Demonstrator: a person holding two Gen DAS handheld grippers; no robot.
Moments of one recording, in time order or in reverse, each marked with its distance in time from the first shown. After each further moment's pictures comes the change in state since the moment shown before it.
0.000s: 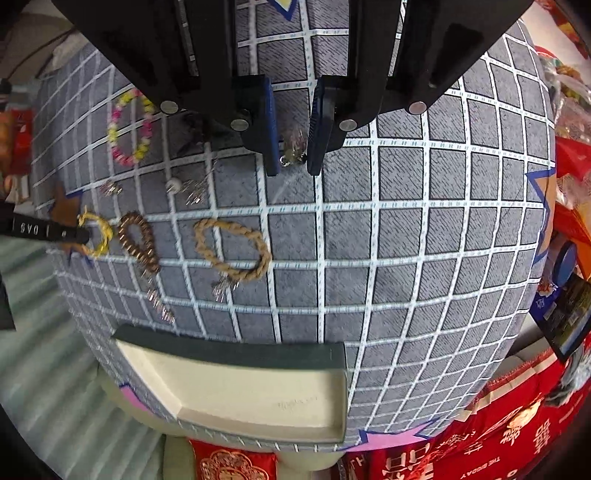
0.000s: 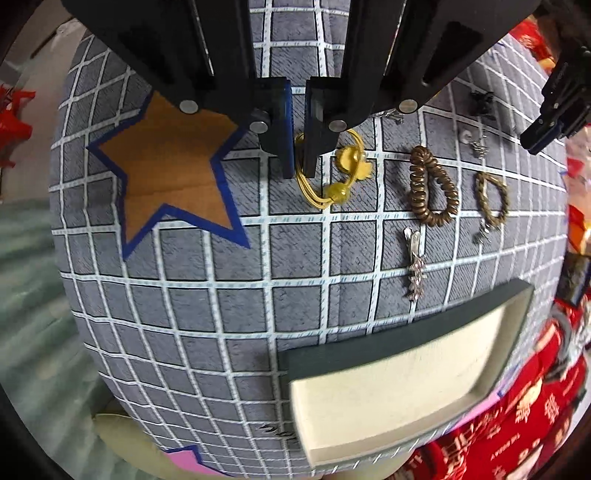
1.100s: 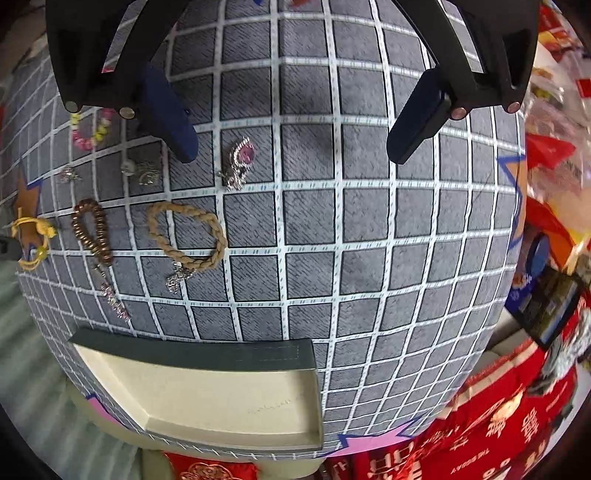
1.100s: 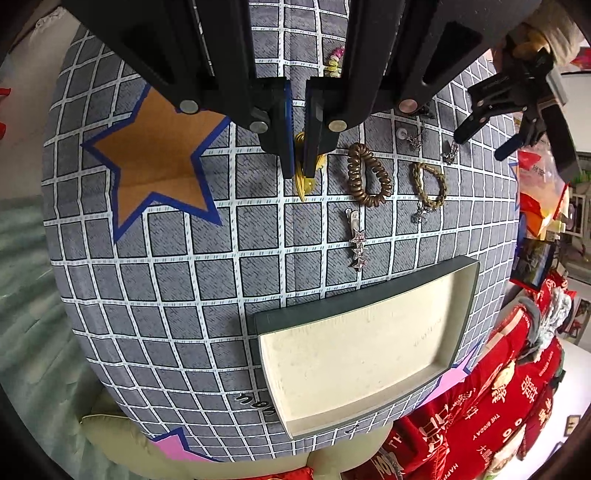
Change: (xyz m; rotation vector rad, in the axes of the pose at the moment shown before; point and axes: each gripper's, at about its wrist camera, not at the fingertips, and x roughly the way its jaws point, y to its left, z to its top) left arm 0.018 0.018 0.004 0.040 0.045 0.163; right arm -0.036 0.007 0.017 0.006 -0.016 0.163
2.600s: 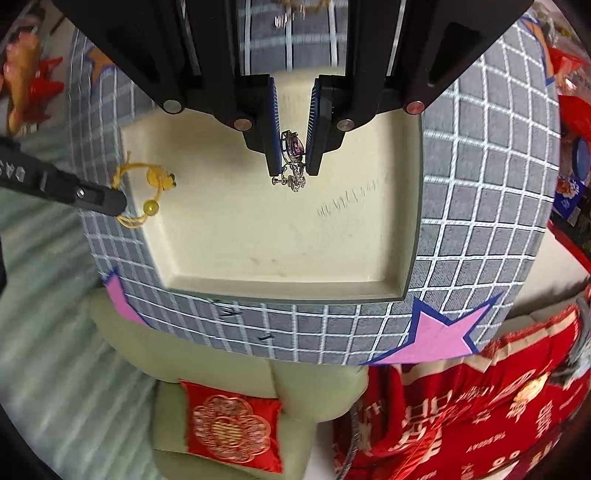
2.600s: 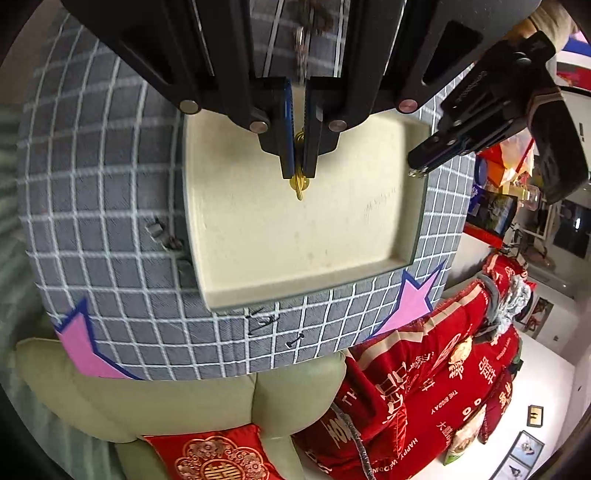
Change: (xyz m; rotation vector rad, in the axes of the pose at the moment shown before) left arm -0.009 -0.051 0.215 -0.100 -0.162 -0.172; right arm 0.013 0.037 0.180 -0.098 -0.109 0.177
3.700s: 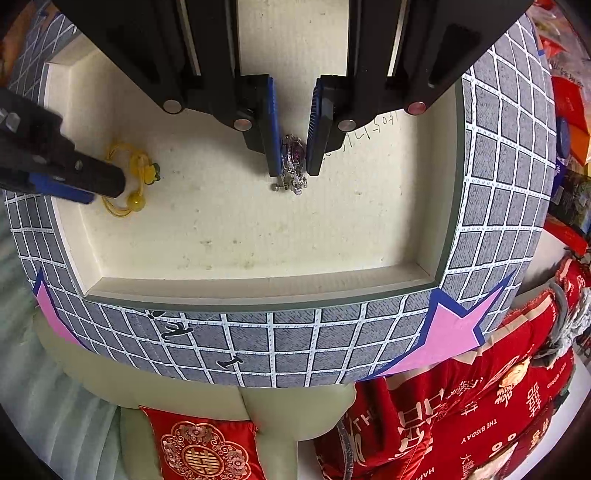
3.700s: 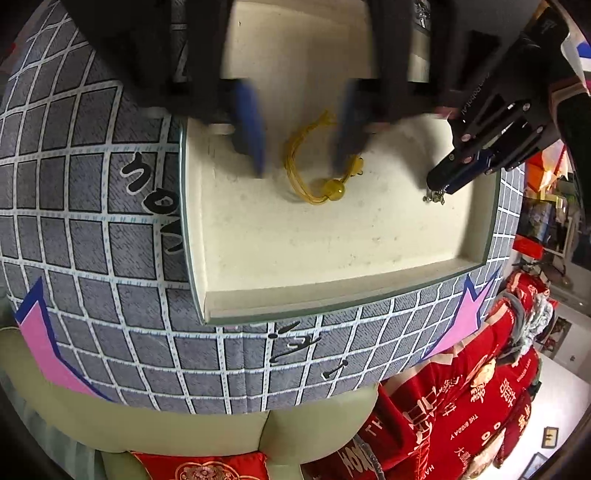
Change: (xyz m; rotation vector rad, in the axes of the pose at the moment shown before) left arm 0.082 -0.022 0.028 0.051 0.040 0.203; right arm 0.081 -0.033 0.027 -0.041 0.076 -0.089
